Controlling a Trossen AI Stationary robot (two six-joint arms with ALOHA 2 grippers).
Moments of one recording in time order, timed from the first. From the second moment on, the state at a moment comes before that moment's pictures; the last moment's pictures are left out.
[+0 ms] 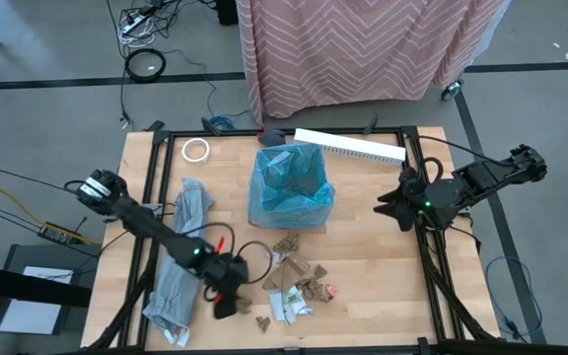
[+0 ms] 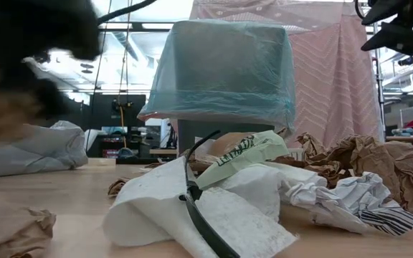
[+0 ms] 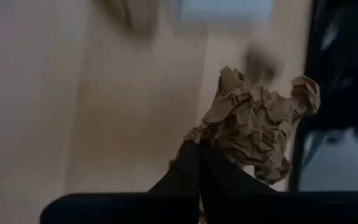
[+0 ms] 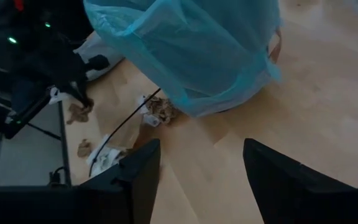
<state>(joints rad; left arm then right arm) -0.53 1.60 0.91 -0.31 0.11 -0.81 0.40 0.56 0.77 -0.86 0.44 0.94</state>
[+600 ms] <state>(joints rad) -0.27 1.58 1.53 -0.89 -0.16 -0.22 0.40 0.57 0.77 -0.88 0.47 0.88</state>
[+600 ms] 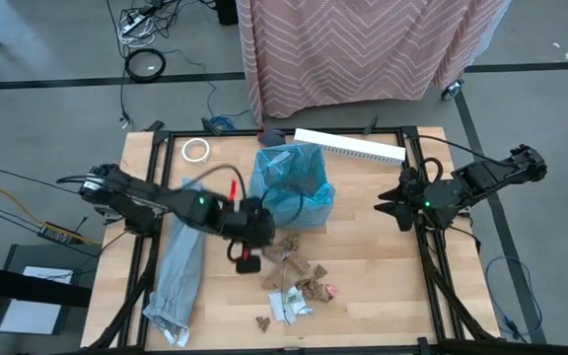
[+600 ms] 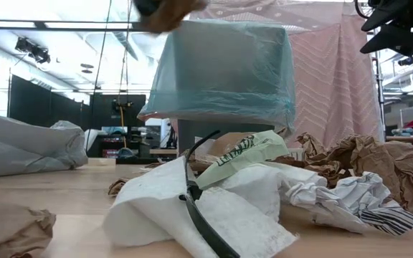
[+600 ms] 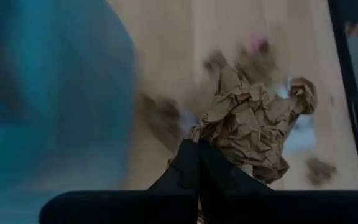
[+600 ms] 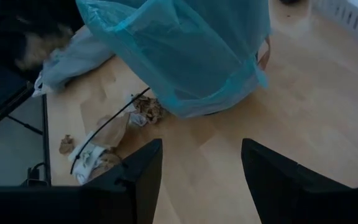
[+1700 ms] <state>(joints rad) 0.16 1.79 1.86 -0.97 -0.07 0.18 0.40 0.62 0.67 -0.73 0.65 0.88</state>
